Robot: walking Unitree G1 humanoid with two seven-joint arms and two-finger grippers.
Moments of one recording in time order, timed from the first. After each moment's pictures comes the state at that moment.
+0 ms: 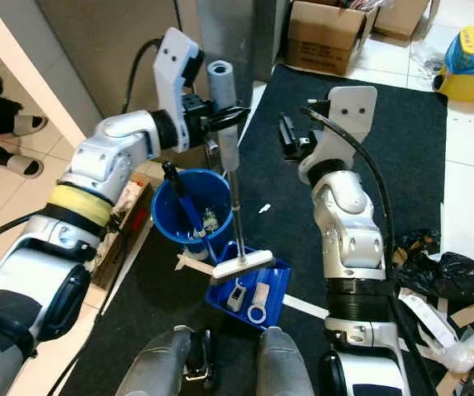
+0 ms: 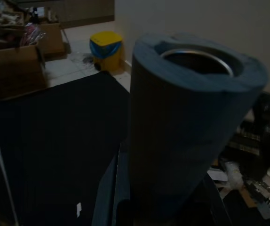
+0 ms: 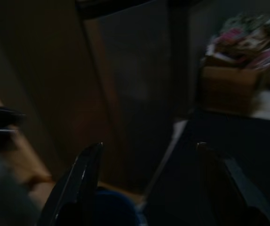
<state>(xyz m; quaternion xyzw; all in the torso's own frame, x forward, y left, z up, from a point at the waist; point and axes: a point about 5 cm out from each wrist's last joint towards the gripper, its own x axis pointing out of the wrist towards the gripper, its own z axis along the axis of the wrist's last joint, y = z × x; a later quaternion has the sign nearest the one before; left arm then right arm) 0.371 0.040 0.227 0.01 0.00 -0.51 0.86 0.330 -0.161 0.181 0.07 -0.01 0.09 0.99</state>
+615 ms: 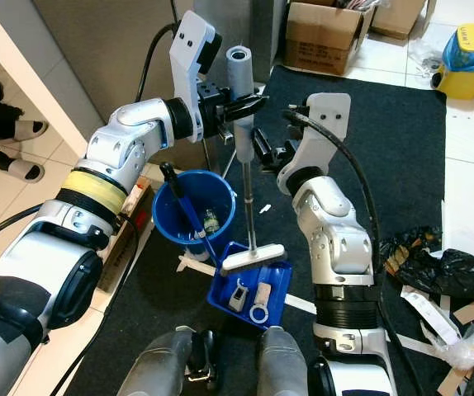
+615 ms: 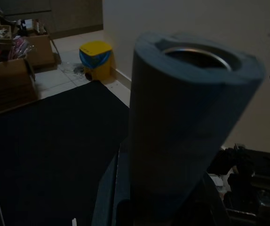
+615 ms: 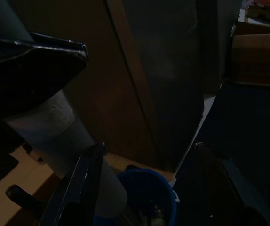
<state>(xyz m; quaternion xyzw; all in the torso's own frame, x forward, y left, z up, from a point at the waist) 0.376 0.030 0.238 0.01 -0.02 -0.53 0.85 0.323 -0.134 0.171 0.11 0.04 0.13 0.98</state>
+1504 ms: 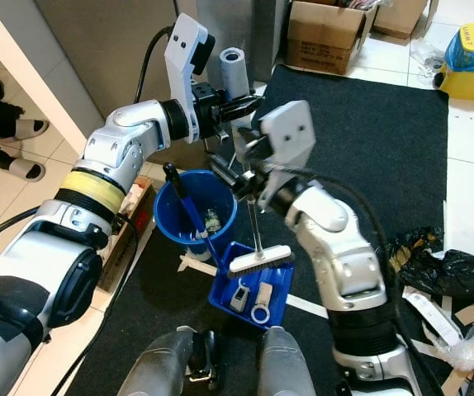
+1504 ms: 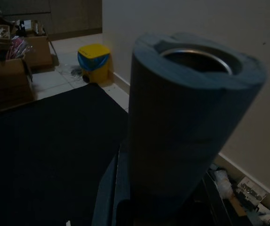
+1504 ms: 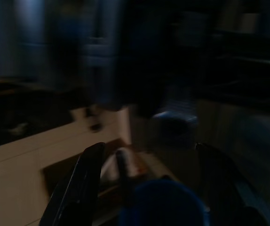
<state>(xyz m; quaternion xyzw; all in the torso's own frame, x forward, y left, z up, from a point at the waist) 0.377 0.032 0.239 0.00 -0.02 -0.53 0.85 0.291 -0.099 0.179 -0.02 -0.01 0.35 0.94</state>
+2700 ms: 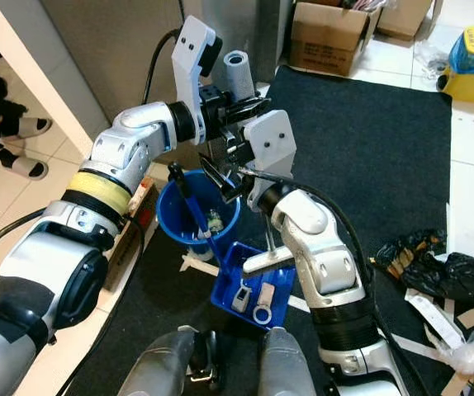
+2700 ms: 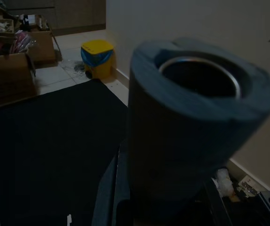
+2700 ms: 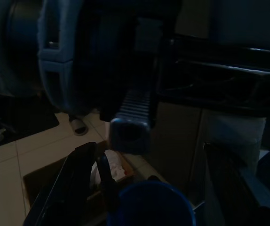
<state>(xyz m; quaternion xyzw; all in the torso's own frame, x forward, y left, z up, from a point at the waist) 0.377 0.031 0.233 0.00 -0.01 -0.52 0.85 0.302 -0.107 0.173 -0.03 -0.02 0.28 0.96</state>
